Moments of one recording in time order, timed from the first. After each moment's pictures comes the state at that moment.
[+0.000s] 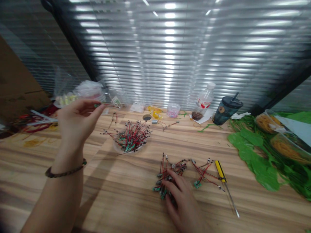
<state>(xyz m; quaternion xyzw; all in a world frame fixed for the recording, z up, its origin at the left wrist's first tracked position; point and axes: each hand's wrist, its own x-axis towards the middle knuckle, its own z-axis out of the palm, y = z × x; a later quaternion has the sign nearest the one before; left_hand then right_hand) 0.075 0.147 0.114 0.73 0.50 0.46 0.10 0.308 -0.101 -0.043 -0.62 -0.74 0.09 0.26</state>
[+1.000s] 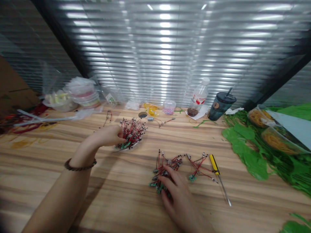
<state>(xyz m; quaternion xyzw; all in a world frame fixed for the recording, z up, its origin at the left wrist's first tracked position) 0.114 0.146 0.078 0.84 0.51 -0.08 0.19 0.308 -0.103 -0.038 -0.63 -0.72 0.12 0.27</state>
